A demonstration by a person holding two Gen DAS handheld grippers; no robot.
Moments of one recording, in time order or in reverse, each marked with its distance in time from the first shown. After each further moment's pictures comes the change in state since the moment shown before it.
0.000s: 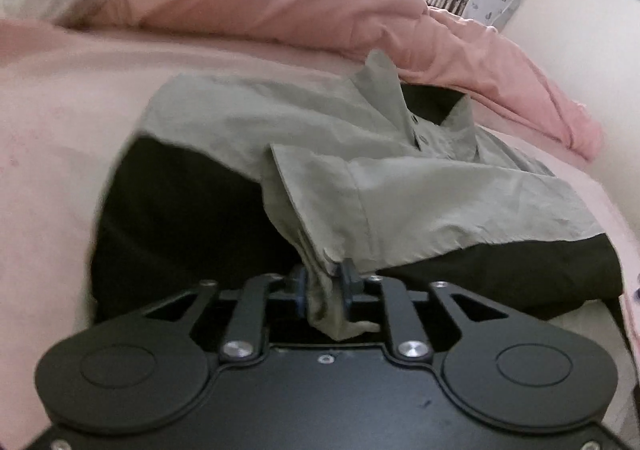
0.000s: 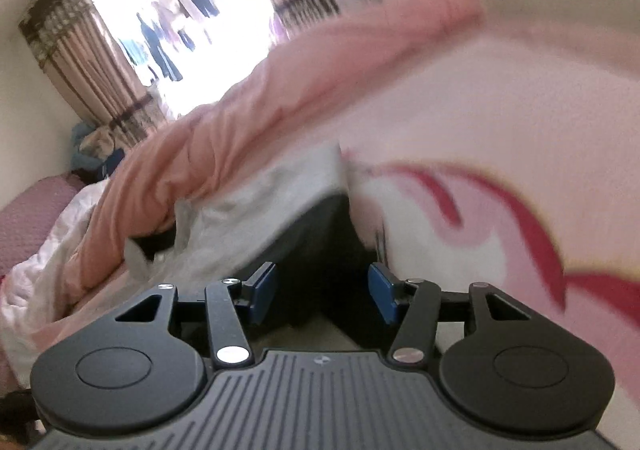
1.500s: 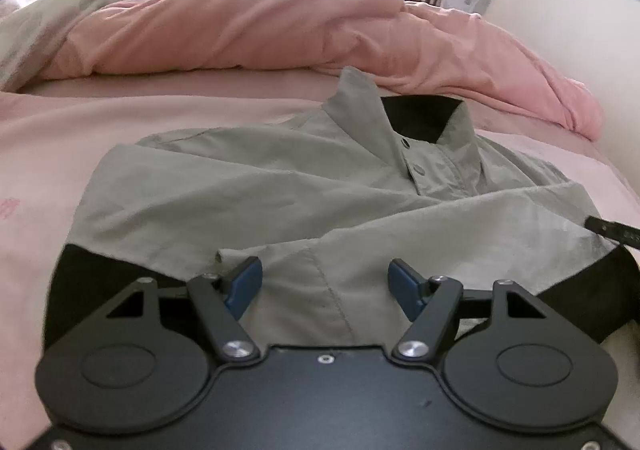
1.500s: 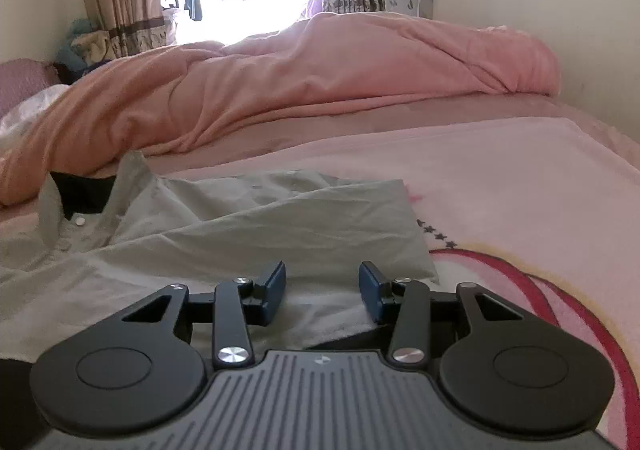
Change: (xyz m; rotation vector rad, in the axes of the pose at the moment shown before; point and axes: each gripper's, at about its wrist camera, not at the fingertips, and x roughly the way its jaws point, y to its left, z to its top) left arm 0.041 -0.017 0.042 0.104 0.000 -0.012; right arm 0.133 0.057 0.015 -0.360 0.040 -0.146
